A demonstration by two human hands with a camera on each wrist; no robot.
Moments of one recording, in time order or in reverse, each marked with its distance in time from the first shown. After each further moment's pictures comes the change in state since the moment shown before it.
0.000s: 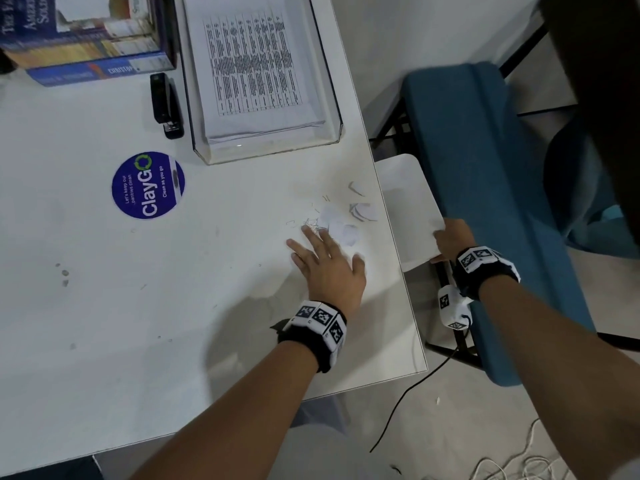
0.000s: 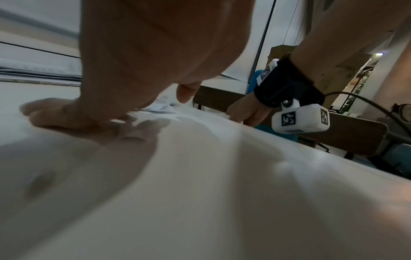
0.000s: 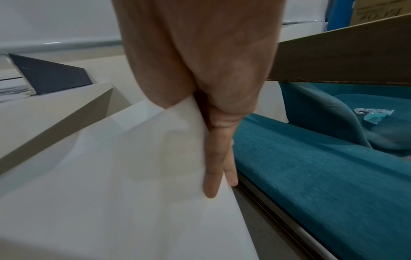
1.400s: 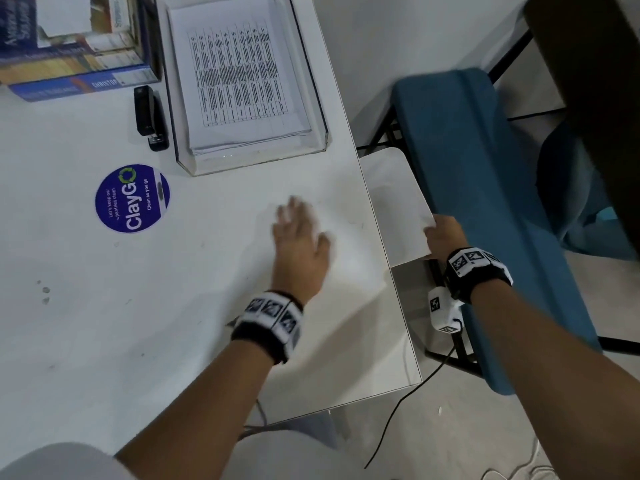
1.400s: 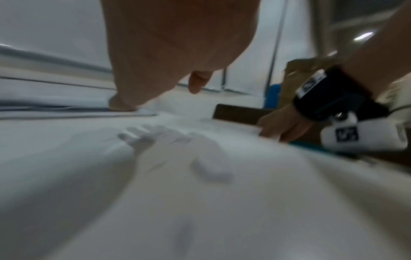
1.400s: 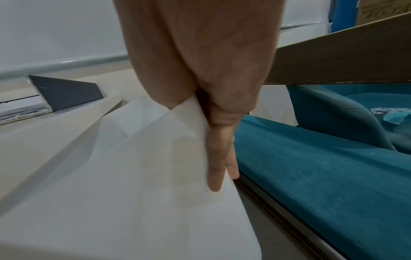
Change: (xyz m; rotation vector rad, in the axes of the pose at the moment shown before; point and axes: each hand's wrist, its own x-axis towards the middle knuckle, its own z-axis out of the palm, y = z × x) left_hand 0.035 -0.020 -0.038 -0.145 0.242 0.295; right_hand -0.003 -0.012 -0.007 -0.045 0.090 -0.144
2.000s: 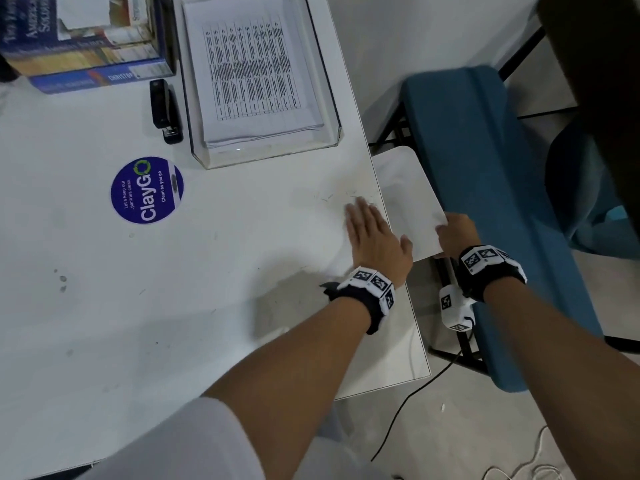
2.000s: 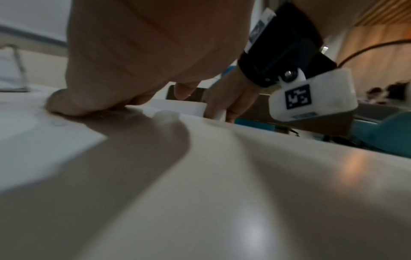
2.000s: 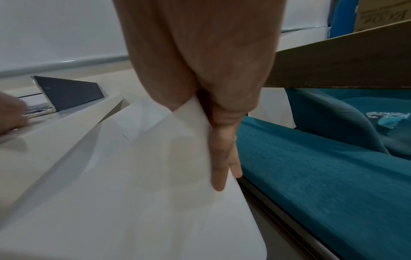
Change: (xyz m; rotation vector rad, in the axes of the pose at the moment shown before) left_hand 0.012 0.073 0.081 0.250 -0.252 -0.070; right_hand -0.006 -0.001 -0.001 -0.021 0.024 0.017
